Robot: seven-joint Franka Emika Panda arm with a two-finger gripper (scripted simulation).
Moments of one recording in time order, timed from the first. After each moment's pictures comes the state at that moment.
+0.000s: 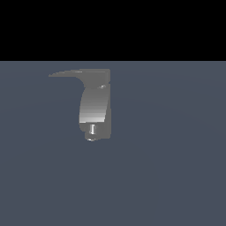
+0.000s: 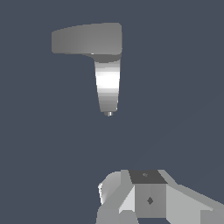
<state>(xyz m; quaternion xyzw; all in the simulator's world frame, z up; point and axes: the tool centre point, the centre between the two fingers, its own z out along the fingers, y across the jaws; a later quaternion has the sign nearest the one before) -0.248 0.013 0.484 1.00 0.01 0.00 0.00</state>
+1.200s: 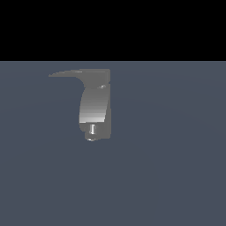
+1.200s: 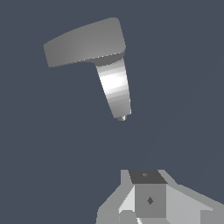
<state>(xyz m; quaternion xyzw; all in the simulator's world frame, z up) -0.229 0.065 0.450 0.99 -0.11 0.00 0.00</state>
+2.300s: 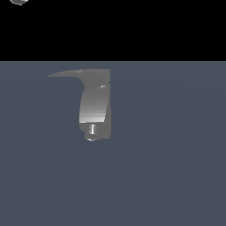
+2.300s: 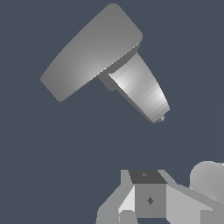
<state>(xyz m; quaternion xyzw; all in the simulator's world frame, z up) -0.163 0.147 0.385 0.94 -0.33 0.00 0.00</state>
